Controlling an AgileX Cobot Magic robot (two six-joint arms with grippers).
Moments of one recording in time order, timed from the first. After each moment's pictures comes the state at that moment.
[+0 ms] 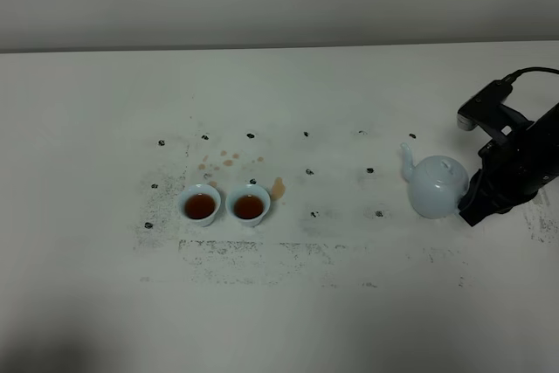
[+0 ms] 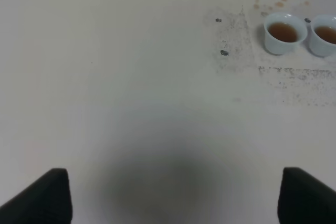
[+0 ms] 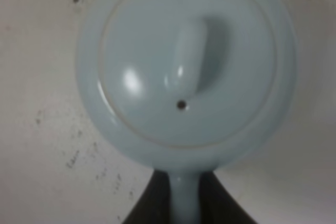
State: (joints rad) left arm 0.03 0.00 -0.46 -0.13 1.07 0.04; right arm 0.03 1.88 -1.08 0.44 0.76 -1.03
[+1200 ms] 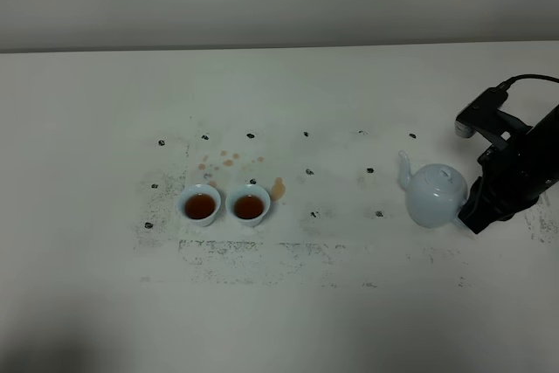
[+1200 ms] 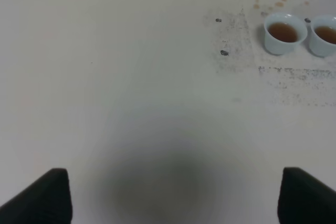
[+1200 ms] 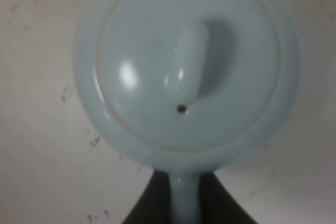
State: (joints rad) left arm 0.03 0.00 -0.46 -0.13 1.07 0.04; right arm 0.02 1.88 -1.08 0.43 0.83 -1.05
